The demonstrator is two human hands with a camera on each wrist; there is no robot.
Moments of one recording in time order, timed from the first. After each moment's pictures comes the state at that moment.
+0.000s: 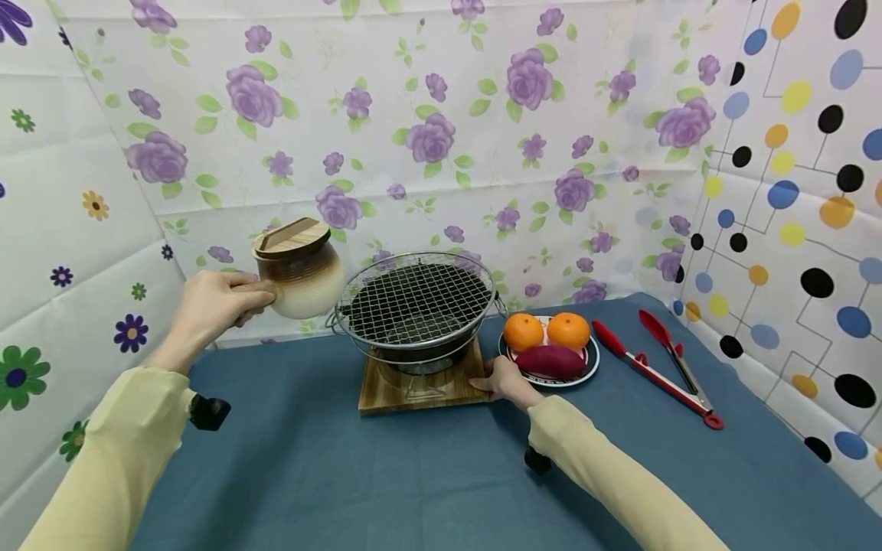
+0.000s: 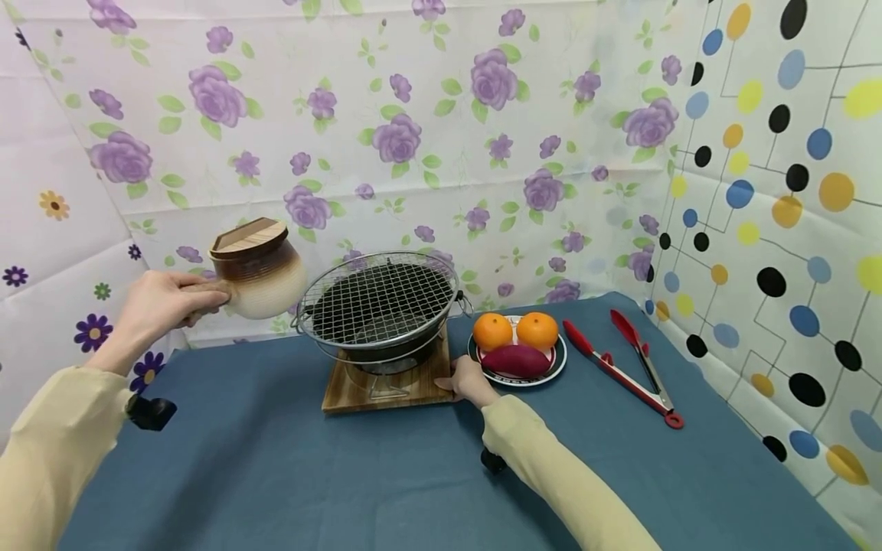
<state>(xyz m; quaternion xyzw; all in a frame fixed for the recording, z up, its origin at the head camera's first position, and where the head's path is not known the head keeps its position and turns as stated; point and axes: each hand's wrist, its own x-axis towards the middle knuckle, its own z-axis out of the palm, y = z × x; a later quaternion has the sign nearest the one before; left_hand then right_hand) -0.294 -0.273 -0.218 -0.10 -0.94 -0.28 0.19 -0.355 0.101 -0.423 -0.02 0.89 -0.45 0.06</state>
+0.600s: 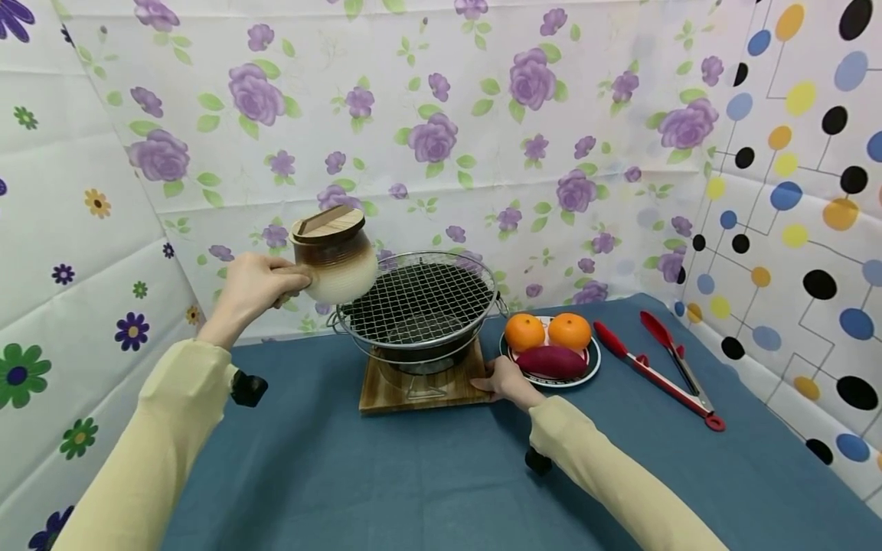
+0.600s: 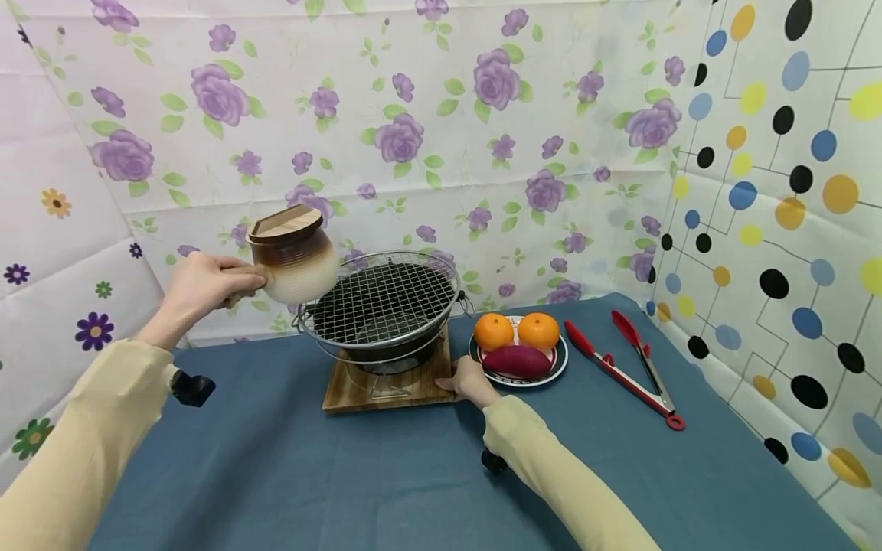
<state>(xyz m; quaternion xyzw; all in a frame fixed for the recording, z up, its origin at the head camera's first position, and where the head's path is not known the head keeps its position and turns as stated) -0.314 -0.234 -0.210 -0.12 -0.93 -0.31 0.17 -0.355 0.101 -0.424 -0.02 0.89 -0.45 0.06</state>
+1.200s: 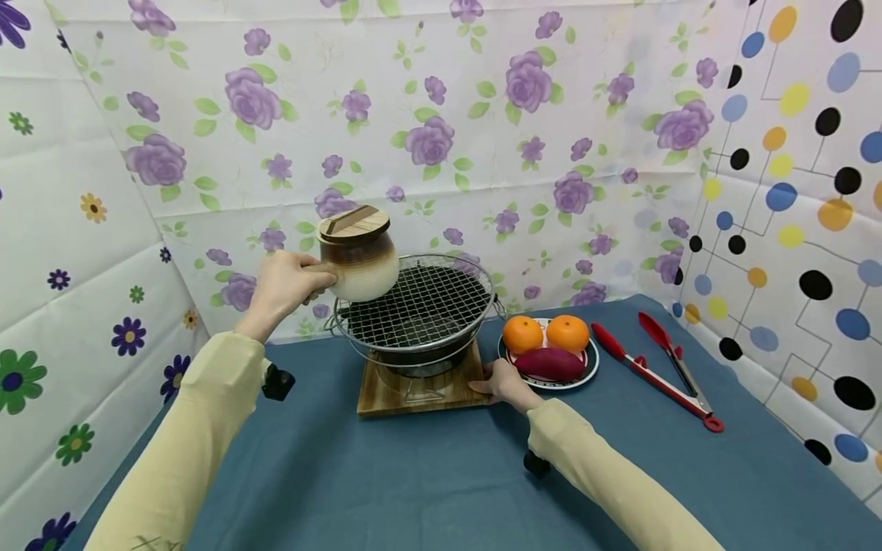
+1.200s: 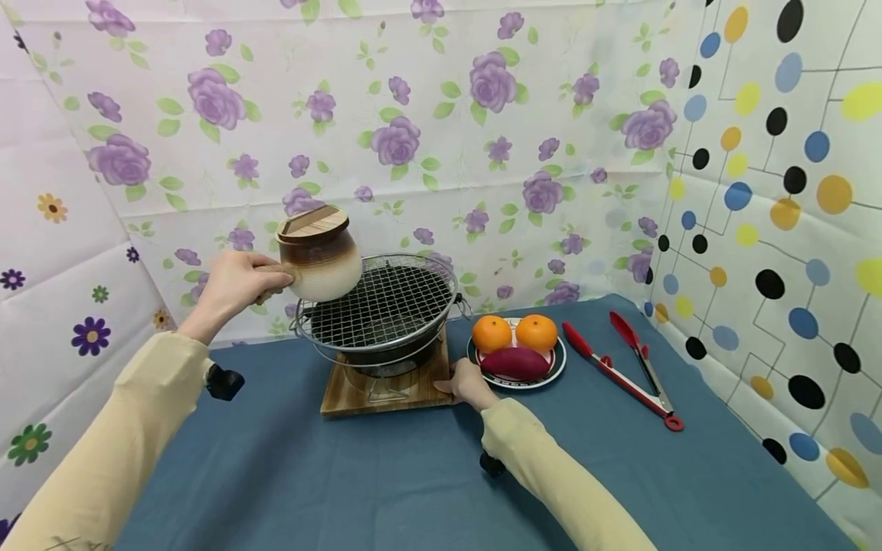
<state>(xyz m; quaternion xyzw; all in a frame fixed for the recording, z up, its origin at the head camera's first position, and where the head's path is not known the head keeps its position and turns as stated) -0.334 -0.201 -0.215 -0.12 -0.93 -0.31 0.18 -0.351 0.101 -0.422 -0.03 0.88 -0.47 0.06</state>
